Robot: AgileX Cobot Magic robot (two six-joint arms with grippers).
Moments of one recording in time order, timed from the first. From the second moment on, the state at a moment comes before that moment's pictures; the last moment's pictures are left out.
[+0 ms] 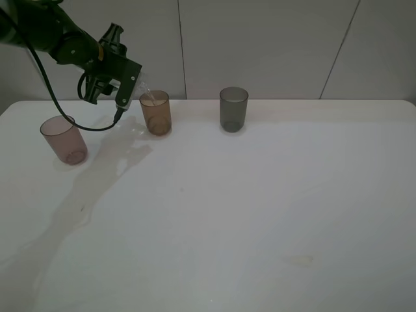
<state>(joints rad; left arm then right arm) -0.25 2.08 -1.43 0.73 0.15 1.09 -0.08 0.00 -0.52 -0.01 1.06 -0.03</state>
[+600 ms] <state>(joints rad) -0.25 2.08 -1.43 0.73 0.12 1.20 -0.08 0.00 -0.52 -0.01 1.06 -0.03</state>
